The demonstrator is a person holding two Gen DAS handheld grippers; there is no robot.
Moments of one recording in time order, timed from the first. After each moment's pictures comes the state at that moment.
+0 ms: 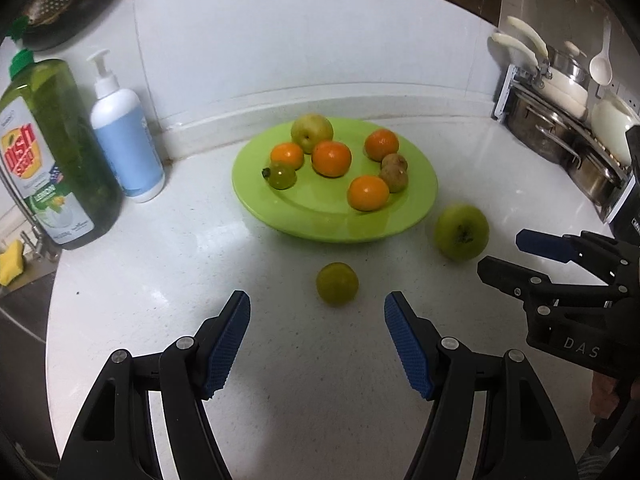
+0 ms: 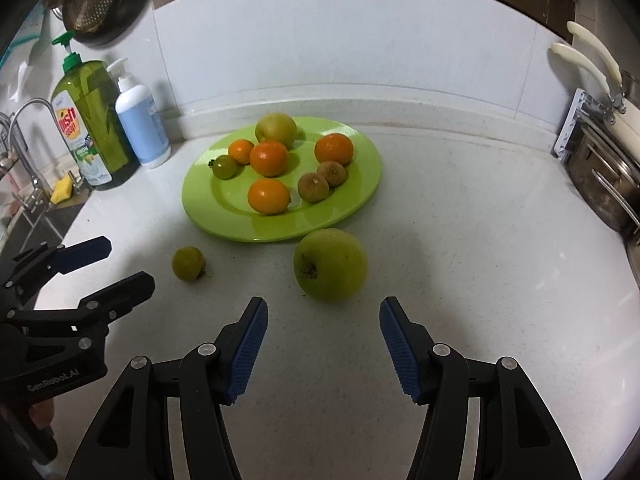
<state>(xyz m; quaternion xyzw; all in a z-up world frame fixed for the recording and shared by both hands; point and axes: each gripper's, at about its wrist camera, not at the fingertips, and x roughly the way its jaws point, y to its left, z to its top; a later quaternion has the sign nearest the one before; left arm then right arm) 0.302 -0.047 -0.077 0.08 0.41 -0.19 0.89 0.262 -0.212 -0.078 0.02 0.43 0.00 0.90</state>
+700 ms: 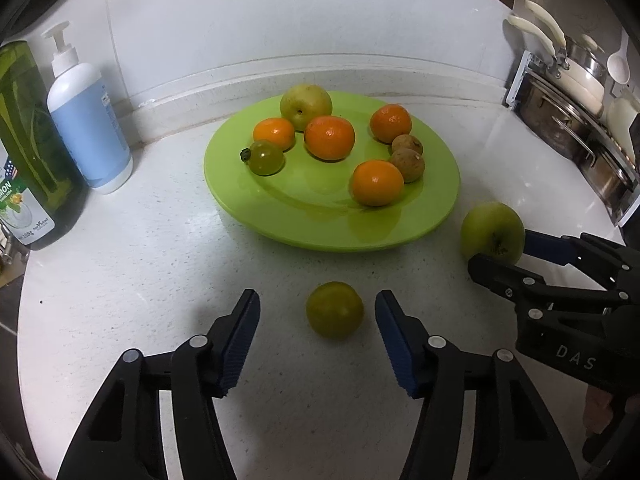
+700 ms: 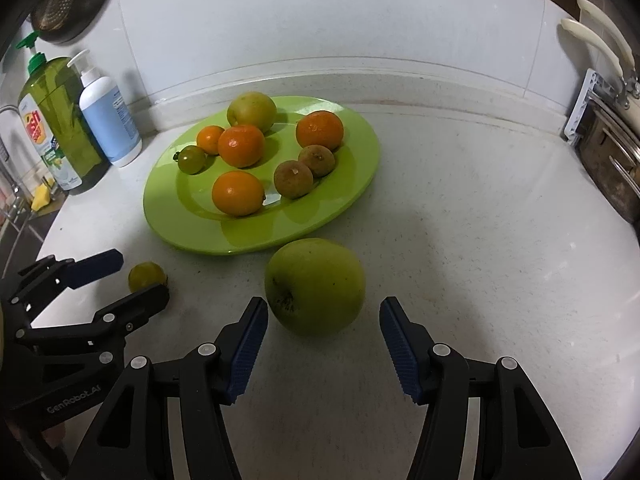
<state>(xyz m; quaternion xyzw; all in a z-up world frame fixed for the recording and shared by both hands) 0.339 -0.068 -0.103 0.07 0.44 -0.19 0.87 0.300 -0.220 -0.109 0.03 0.45 -0.01 0.89</state>
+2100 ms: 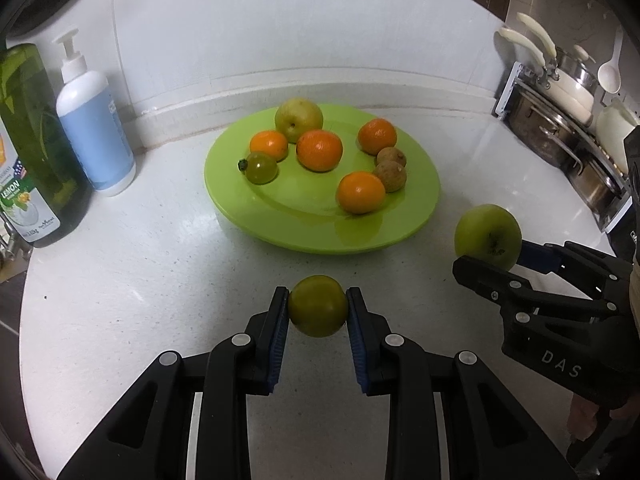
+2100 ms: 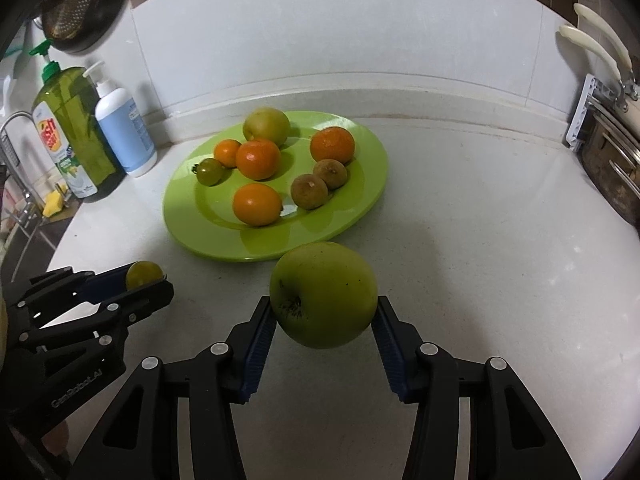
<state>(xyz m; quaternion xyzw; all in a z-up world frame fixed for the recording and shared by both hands) 0.326 -0.063 -0.082 0.06 0.43 -0.21 0.88 0.290 -0.213 -0.097 0.04 0.43 0.00 0.90</state>
